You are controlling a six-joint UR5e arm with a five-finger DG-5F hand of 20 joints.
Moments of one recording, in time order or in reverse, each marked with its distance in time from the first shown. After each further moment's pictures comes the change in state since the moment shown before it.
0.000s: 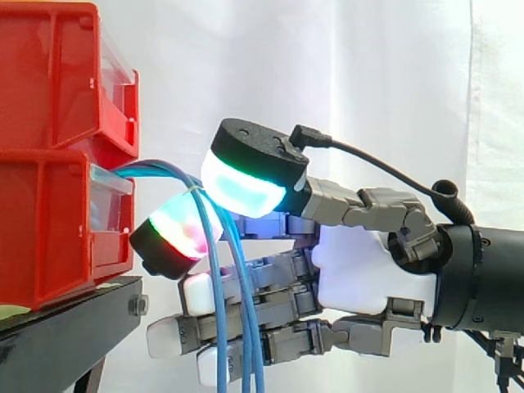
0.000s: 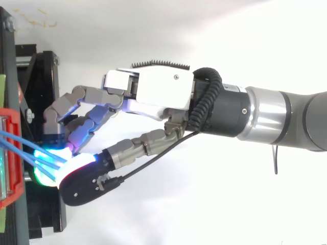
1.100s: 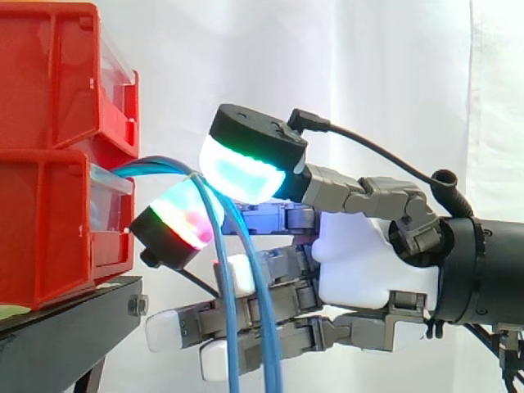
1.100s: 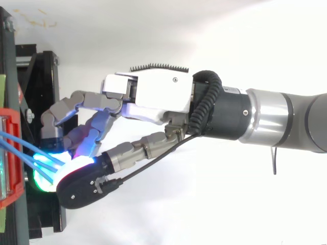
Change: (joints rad) arm 0.003 0.006 0.011 -0.033 -0.014 0.046
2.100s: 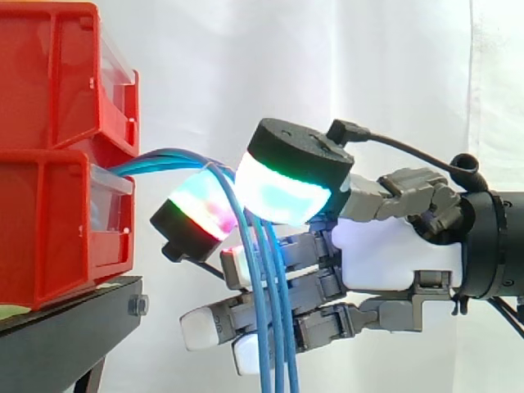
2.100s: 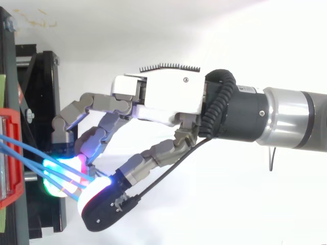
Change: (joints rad) arm 0.005 0.045 0.001 -0.134 0.000 0.011
